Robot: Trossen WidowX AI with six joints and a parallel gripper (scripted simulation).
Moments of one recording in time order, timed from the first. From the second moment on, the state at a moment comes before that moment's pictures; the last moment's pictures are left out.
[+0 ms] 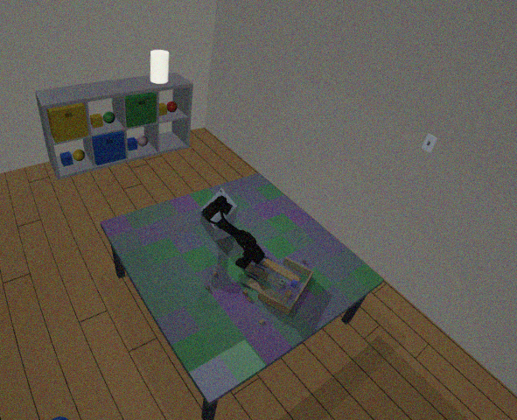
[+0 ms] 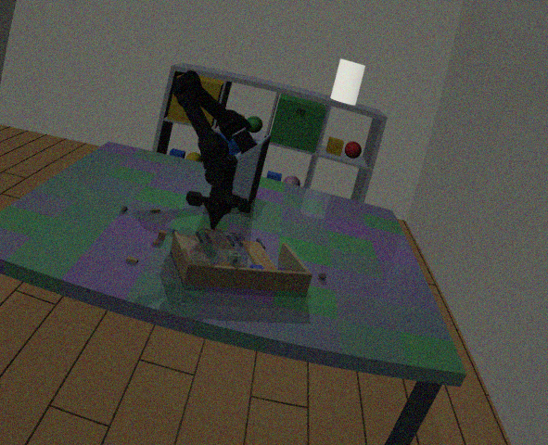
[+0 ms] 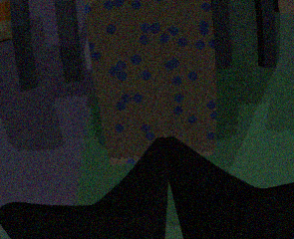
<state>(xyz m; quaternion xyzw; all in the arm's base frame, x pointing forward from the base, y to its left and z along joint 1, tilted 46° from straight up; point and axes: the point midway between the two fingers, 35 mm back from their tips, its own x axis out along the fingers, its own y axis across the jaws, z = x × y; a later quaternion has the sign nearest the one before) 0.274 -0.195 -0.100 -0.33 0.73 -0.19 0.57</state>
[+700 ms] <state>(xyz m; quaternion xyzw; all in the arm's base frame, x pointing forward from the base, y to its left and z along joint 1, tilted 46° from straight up) 0.248 -0.199 -0.092 -0.34 0.73 -0.19 0.57</state>
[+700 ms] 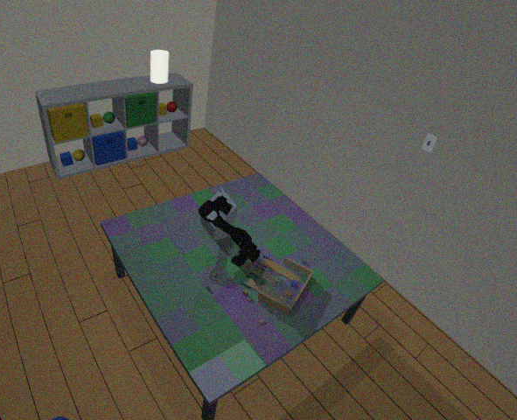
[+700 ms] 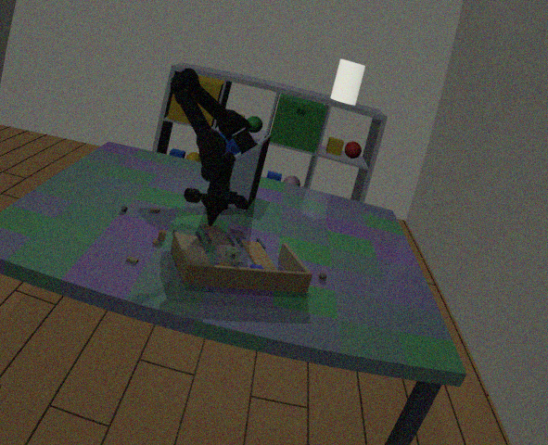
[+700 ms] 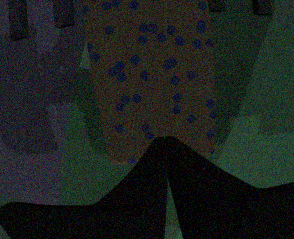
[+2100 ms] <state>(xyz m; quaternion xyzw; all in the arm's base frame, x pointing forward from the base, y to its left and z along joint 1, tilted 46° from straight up) 0.205 -0.204 -0.077 -0.34 0.73 -0.19 0.57</state>
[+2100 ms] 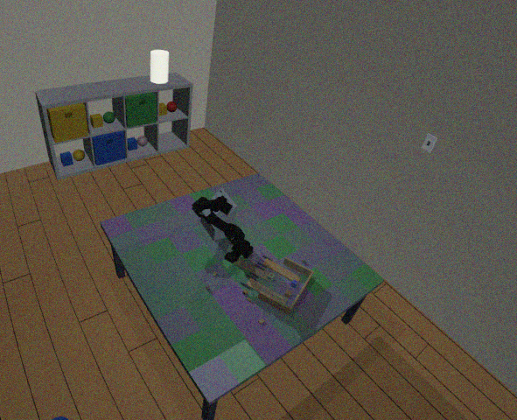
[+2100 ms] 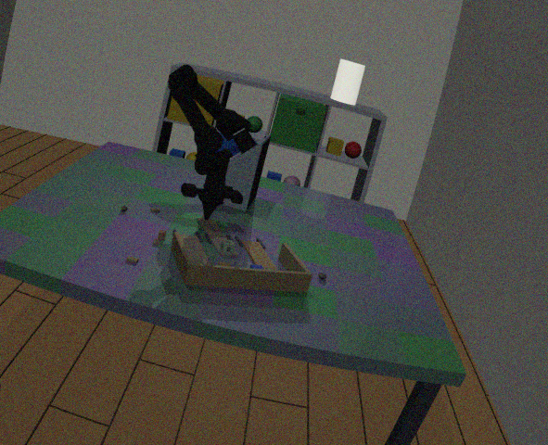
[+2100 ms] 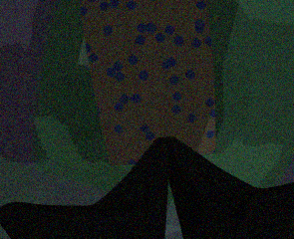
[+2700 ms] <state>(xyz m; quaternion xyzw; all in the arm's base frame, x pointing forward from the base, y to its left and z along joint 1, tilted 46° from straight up) 0.189 -0.206 -0.072 -0.34 0.73 -0.19 0.57</state>
